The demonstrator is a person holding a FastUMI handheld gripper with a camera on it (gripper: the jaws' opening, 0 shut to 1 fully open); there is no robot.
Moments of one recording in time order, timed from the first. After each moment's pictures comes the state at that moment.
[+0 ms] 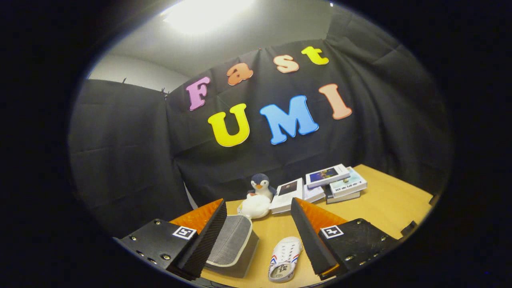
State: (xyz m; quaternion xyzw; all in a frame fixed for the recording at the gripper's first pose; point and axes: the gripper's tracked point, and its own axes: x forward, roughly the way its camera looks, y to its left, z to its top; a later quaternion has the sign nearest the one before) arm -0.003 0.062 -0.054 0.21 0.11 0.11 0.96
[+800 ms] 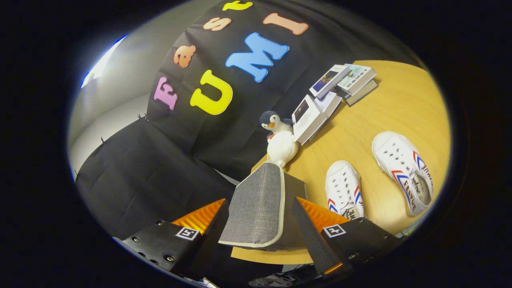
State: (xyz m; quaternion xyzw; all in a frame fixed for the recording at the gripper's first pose) arm -0.018 0.140 -0.146 0.48 0.29 0.19 0.81
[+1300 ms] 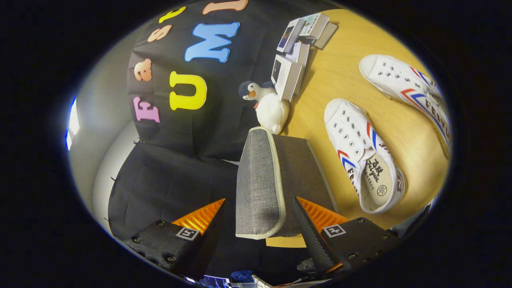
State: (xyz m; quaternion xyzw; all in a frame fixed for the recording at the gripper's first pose) arm -0.032 0.188 -0.188 0.60 0.37 0.20 0.68
